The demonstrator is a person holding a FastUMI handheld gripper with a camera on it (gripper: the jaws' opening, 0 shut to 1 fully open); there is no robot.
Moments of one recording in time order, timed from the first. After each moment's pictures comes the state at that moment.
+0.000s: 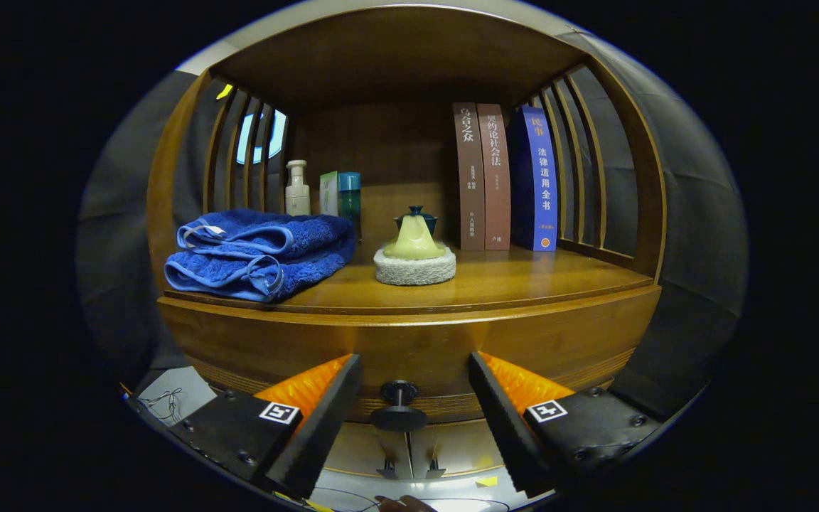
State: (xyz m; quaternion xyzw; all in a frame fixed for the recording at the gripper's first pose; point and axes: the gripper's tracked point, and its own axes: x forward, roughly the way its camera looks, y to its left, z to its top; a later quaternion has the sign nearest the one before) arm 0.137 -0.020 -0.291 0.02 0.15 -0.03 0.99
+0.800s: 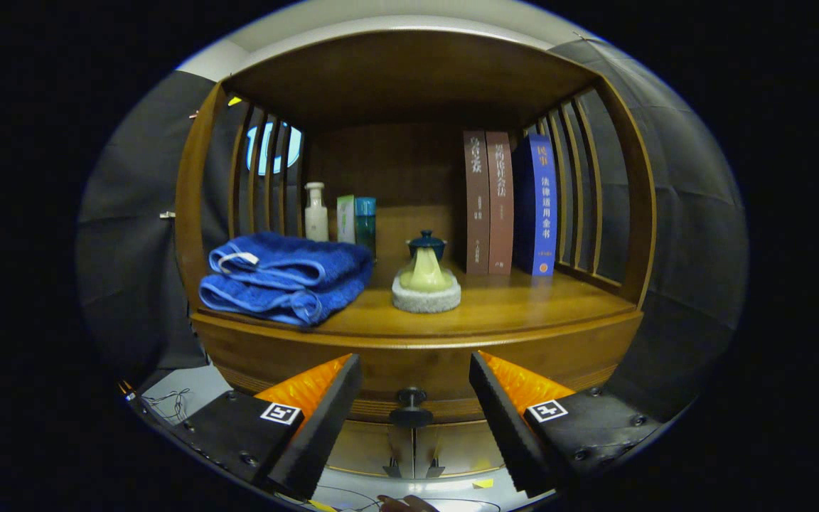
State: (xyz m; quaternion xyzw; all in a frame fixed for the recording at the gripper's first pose) arm 0.110 -0.011 -0.219 0.02 0.13 0.00 0.99
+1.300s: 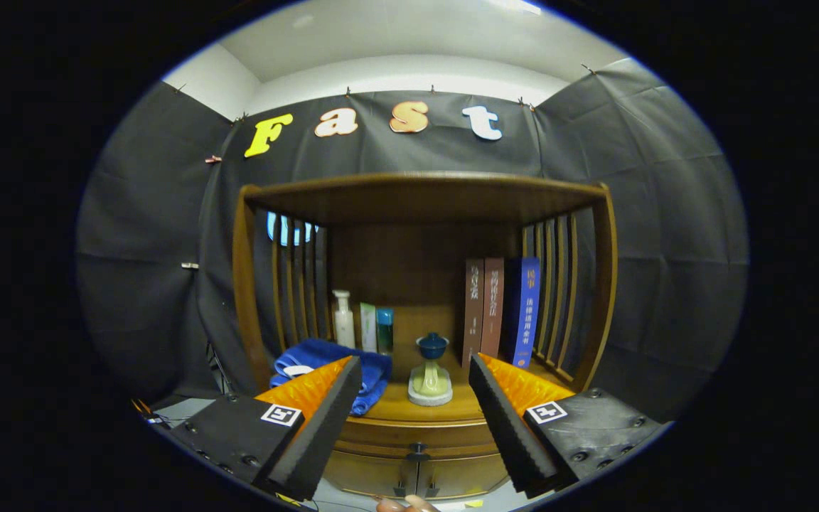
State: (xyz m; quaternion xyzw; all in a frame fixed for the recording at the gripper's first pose) arm 0.051 -0.003 -0.024 0.01 0.03 0.01 1.00
